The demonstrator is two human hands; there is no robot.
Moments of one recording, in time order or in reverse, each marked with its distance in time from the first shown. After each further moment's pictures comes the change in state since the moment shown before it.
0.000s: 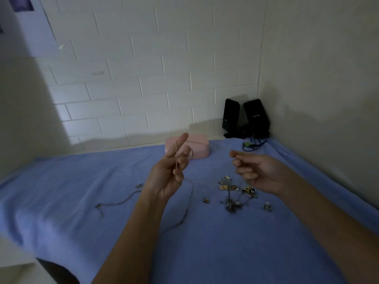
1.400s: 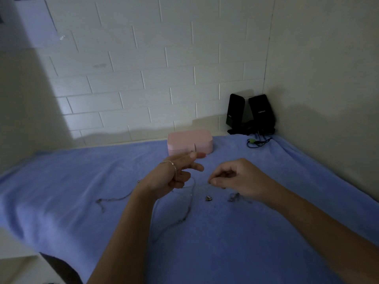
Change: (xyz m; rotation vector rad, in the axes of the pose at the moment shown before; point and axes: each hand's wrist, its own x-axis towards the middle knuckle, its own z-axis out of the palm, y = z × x) left_hand -0.013 0.007 0.007 0.881 0.087 -0.125; right_hand -0.003 0.032 0.035 -1.183 0.020 -0.328
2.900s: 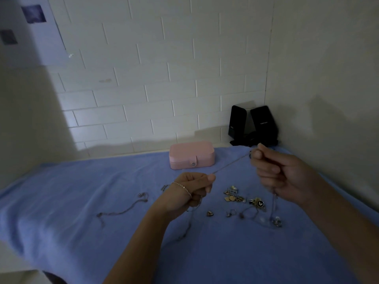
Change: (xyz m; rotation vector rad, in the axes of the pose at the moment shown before) left_hand 0.003 -0.005 0.030 -0.002 -0.051 0.110; right_hand -0.005 0.004 -0.065 1.145 -0.184 0.041
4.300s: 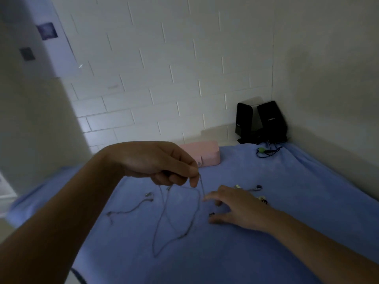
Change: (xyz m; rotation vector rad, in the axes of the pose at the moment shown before) left_hand -0.023 0.127 -0.020 0.582 -0.466 -0.364; right_hand 0.027 0.088 -0.006 -1.626 -0.145 -0.024
